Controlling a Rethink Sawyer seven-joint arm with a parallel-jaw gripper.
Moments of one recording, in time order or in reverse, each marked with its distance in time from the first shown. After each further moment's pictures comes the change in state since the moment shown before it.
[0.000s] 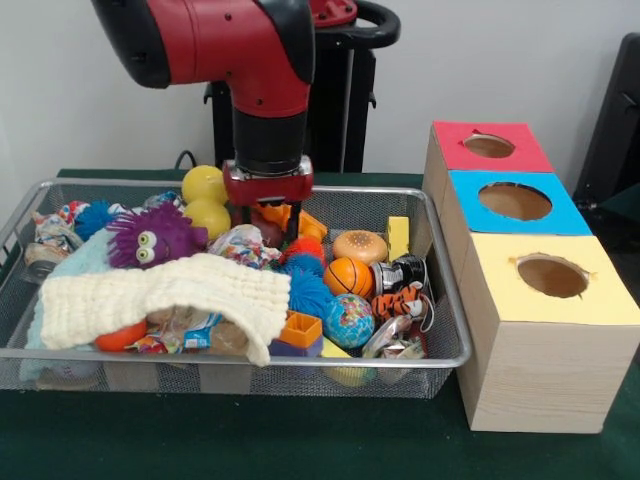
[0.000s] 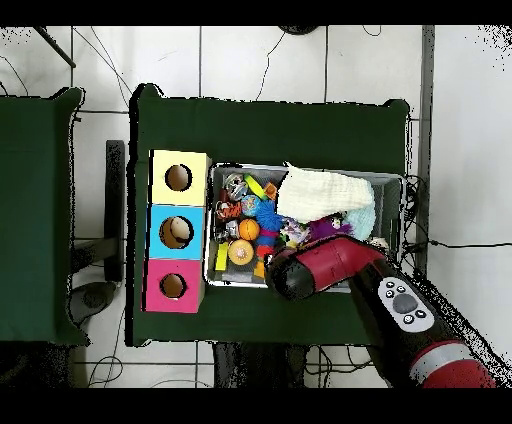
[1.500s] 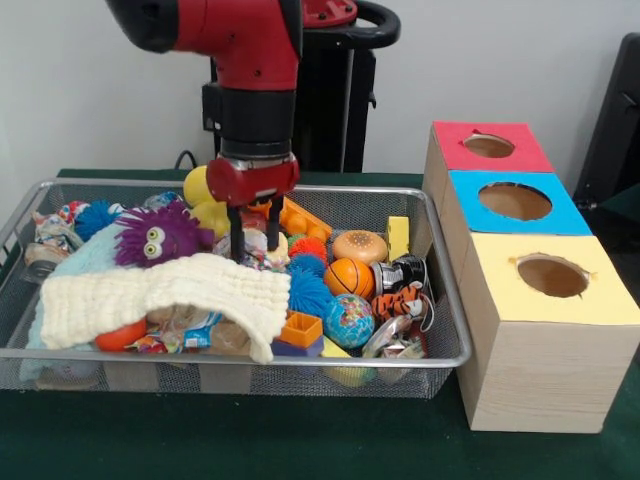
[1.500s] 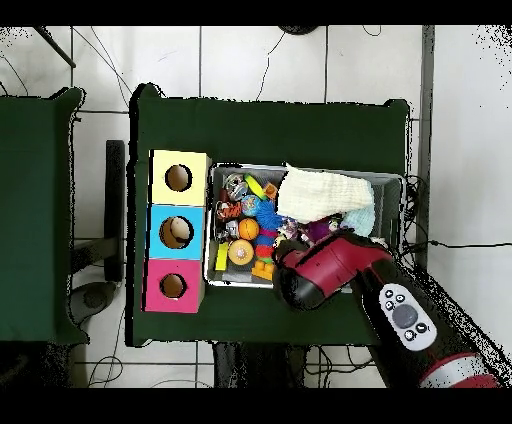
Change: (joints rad) arm -0.034 -0.075 0.075 0.041 -0.341 -0.179 -0.222
